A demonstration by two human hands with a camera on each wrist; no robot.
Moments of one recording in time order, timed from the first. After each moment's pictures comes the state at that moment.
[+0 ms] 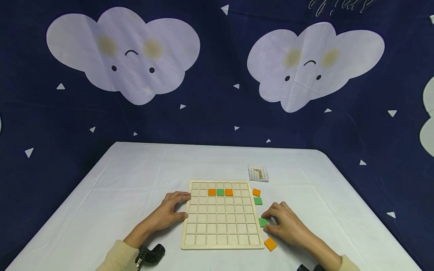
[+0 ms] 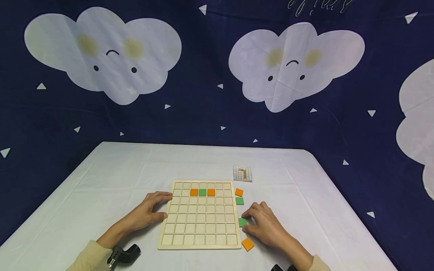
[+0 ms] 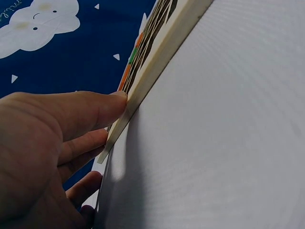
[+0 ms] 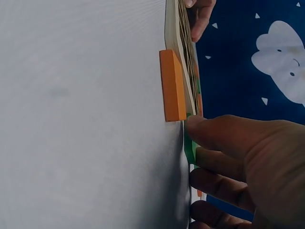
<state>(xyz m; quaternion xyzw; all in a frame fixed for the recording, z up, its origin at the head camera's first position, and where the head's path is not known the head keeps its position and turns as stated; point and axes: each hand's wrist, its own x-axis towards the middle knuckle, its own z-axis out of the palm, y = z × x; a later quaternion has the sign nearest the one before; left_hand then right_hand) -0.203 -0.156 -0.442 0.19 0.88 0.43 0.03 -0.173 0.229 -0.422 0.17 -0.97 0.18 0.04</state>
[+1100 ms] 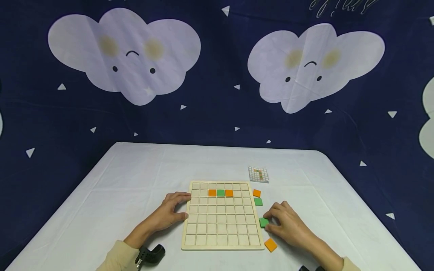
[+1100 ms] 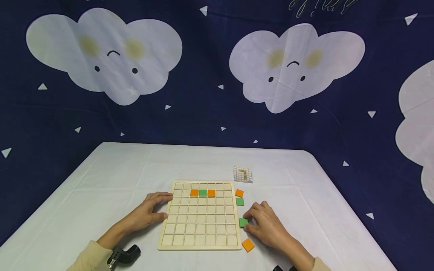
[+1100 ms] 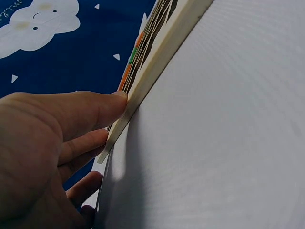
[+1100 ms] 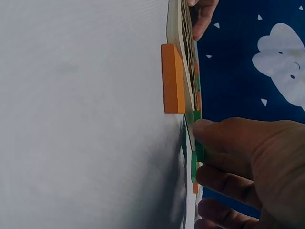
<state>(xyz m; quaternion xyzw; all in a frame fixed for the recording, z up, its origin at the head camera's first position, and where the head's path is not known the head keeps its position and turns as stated) -0.204 -0.155 -0.443 0.18 0.88 0.44 0.04 -0.172 0.231 -0.420 0.19 -0.96 0.17 0.07</state>
